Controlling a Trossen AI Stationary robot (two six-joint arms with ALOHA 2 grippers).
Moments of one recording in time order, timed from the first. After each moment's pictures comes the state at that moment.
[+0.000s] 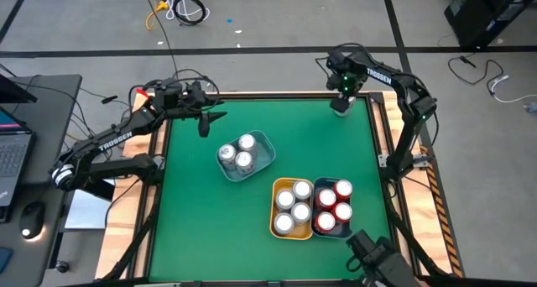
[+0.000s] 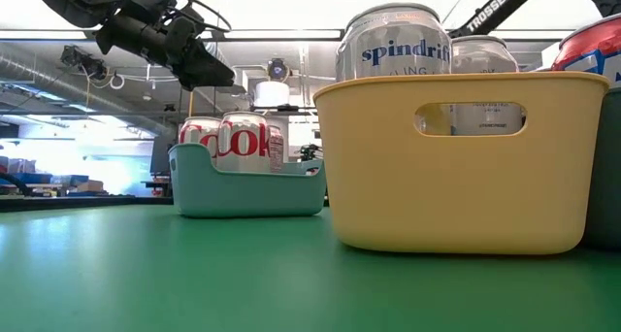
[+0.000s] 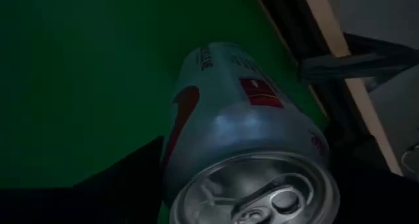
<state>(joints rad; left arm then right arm) 0.79 0.96 0.66 -0.04 0.48 0.20 -1.01 1.85 1.45 -1.21 0.13 -0.33</state>
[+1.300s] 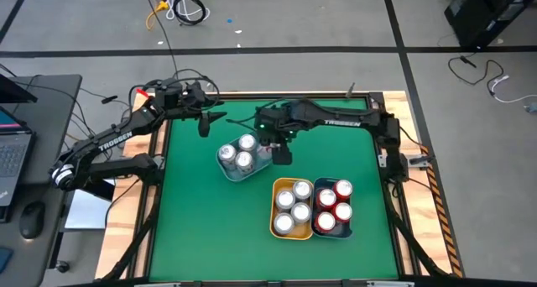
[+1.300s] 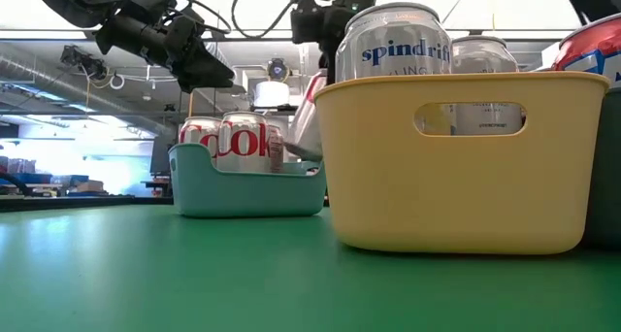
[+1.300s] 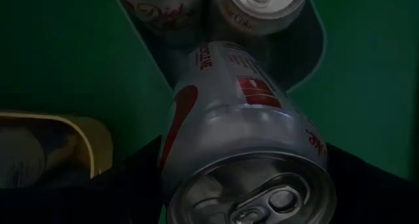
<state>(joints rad) 0.79 0.96 0.66 -0.04 0.48 0.15 -0.15 2.02 1.96 -1.20 0.02 -0.17</state>
